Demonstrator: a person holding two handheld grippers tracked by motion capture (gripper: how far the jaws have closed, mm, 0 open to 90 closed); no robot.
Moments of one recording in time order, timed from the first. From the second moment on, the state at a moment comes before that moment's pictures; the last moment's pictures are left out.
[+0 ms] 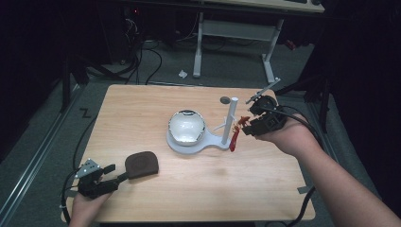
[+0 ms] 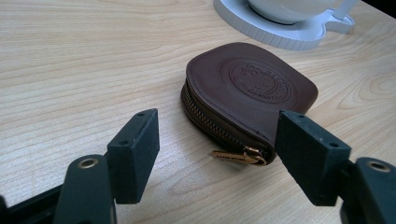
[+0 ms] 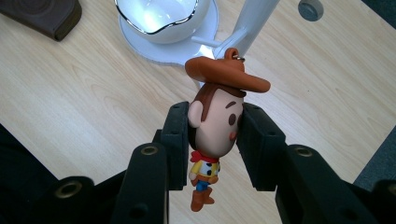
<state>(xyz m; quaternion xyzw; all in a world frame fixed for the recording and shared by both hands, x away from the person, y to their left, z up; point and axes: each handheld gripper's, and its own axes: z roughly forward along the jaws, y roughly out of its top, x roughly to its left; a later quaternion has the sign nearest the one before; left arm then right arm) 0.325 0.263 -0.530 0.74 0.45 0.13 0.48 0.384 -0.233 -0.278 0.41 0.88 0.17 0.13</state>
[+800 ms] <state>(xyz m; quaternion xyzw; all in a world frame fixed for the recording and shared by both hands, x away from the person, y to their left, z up) 0.325 0.264 -0.530 0.74 0.45 0.13 0.48 0.392 -0.219 -0.267 0.40 0.89 0.18 0.14</state>
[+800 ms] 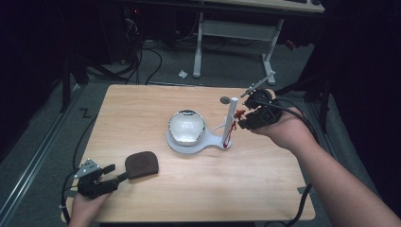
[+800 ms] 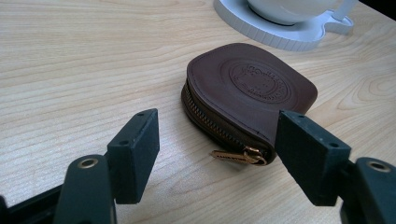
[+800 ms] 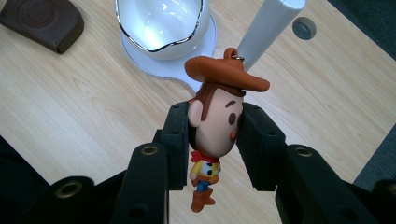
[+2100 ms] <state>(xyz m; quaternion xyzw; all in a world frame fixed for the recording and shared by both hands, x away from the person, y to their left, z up) 0.325 0.263 -0.532 0.74 0.45 0.13 0.48 0.405 -0.248 -0.329 0.45 0.87 0.19 0.11</state>
